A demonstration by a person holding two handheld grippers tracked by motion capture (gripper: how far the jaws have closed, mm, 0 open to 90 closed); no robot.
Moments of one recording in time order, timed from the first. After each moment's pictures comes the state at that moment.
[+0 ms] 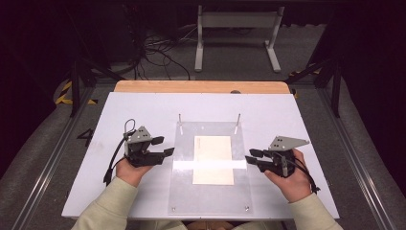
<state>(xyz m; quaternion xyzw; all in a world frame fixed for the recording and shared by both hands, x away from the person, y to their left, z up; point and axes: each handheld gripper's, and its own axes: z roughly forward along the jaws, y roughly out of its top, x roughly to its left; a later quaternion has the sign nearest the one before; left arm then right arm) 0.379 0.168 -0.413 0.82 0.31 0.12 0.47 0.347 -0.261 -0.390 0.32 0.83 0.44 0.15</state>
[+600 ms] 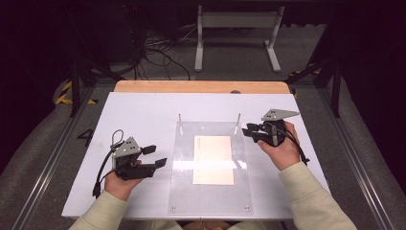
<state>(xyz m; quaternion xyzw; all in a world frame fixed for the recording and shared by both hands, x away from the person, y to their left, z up) 0.346 0.190 -0.410 0.81 0.31 0.11 0.49 0.420 -0.254 -0.376 0.35 0.81 0.43 0.18</state>
